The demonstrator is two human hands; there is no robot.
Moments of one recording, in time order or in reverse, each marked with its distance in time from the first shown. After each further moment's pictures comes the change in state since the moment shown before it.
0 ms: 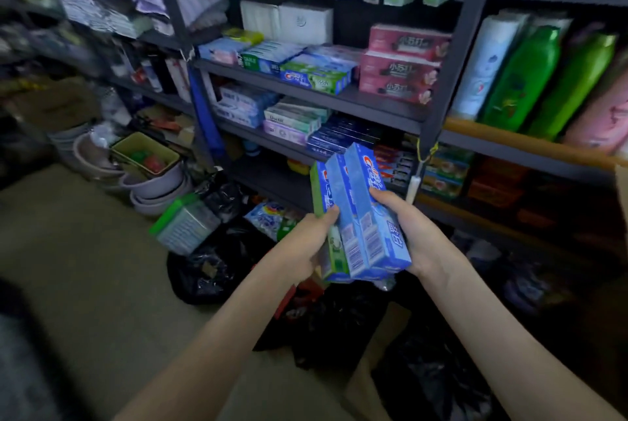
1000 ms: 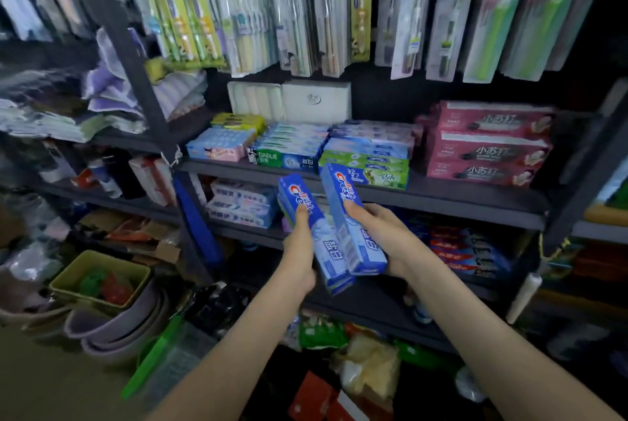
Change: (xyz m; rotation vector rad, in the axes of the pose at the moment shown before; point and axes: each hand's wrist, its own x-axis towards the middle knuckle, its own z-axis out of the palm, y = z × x) left_hand 0.263 0.218 -0.202 -0.258 0.003 0.051; right_hand 0.327 -0.084 0.189 -0.313 0.355 -0.306
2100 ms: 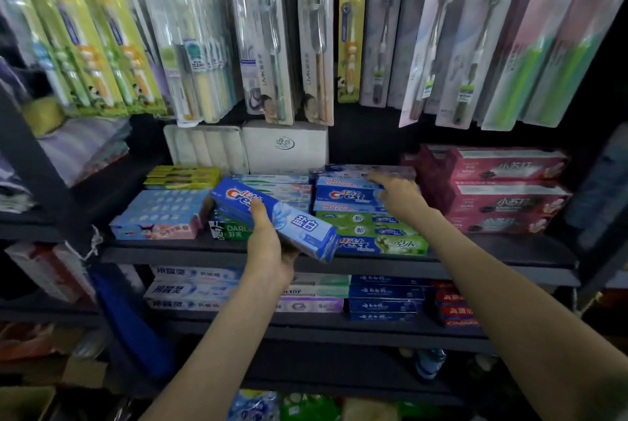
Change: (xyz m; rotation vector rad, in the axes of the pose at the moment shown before) left_hand 0.152 0.139 0.029 -0.196 -0.144 0.074; right_hand 0.236 -0.087 -0.070 -1.393 0.499 -0.290
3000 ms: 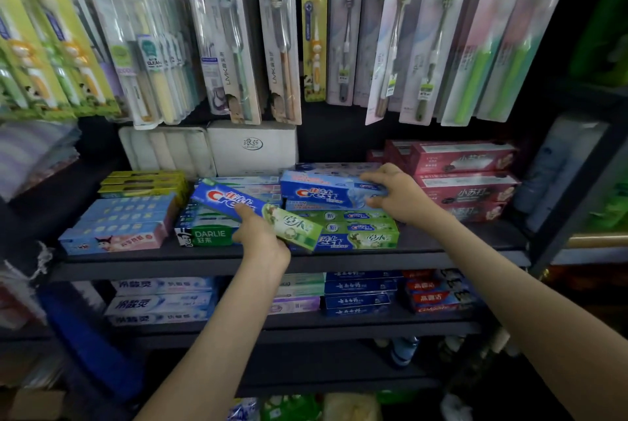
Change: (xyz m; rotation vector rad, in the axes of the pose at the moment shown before) left_hand 0.012 -0.009 0.033 -0.141 0.126 -0.070; right_hand -0.064 0.002 -0.057 0.251 -0.010 -0.034
